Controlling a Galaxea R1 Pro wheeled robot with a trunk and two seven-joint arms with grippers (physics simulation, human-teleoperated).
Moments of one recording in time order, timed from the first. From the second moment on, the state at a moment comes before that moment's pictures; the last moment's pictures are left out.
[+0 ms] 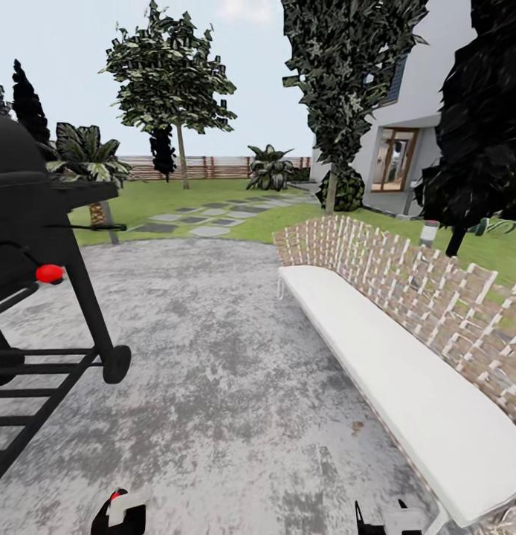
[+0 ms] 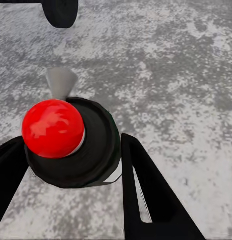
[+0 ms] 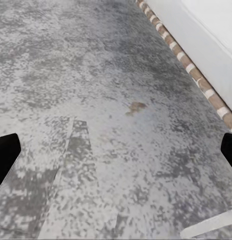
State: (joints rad) left arm -0.25 0.02 0.09 -0.41 -0.01 -0.44 0.25; right arm -0.12 -0.02 -0.07 -0.55 0.22 -0.52 -0.17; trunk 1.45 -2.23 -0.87
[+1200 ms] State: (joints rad) left arm -0.25 0.02 0.09 -0.41 0.00 -0.44 0.25; right arm -0.12 -0.02 -0.07 -0.55 0.22 -0.52 -0.17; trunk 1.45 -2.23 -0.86
